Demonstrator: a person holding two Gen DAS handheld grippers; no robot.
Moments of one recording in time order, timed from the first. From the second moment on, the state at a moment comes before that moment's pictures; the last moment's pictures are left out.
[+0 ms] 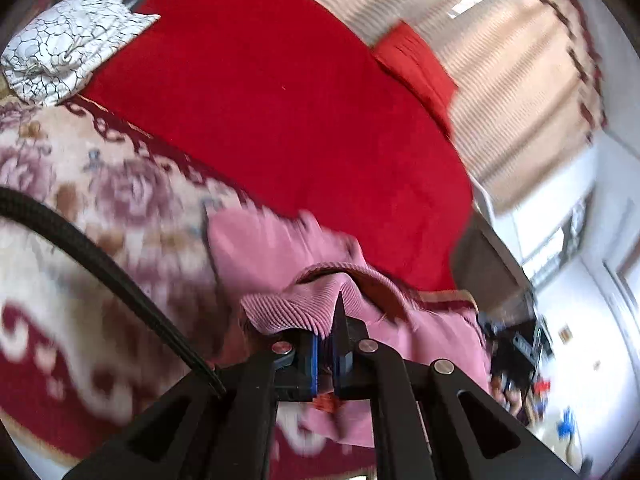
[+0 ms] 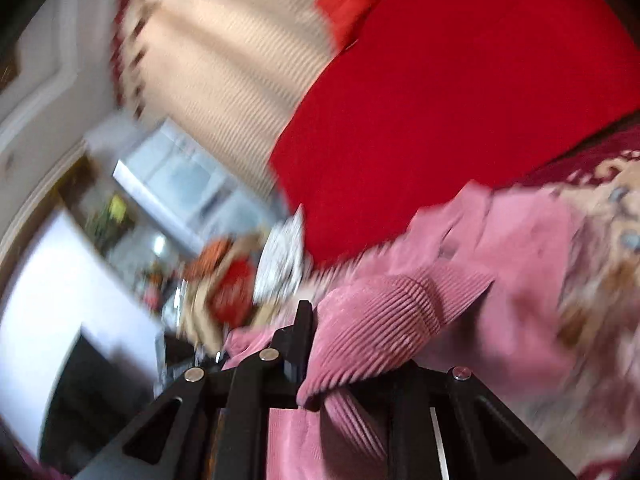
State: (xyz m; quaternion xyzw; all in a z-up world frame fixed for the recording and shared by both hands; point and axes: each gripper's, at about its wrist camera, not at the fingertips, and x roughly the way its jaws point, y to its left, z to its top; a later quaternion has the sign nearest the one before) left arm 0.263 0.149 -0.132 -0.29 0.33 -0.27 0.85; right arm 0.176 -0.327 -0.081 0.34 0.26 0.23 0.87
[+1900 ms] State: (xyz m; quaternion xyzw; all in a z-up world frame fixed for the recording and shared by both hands) left arm 0.372 0.094 -0.175 -0.20 0.34 0.09 0.91; right arm 0.333 -0.366 -0.096 0.34 0.25 0.07 0.91
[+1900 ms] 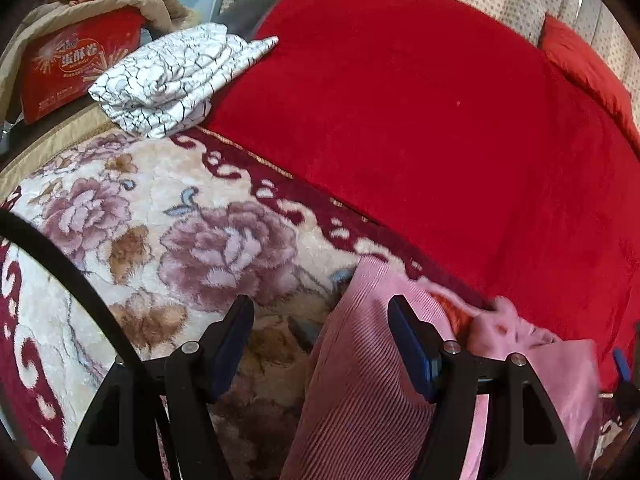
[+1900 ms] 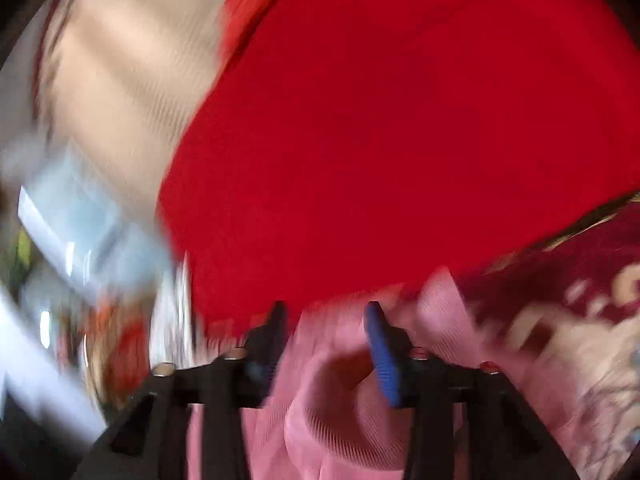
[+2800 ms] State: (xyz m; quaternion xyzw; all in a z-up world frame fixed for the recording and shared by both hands) left arm 0.384 0.104 -0.189 -0.22 0.35 0.11 0.90; right arm 0.315 -0.328 -0.167 0.05 0.43 -0.08 0.90
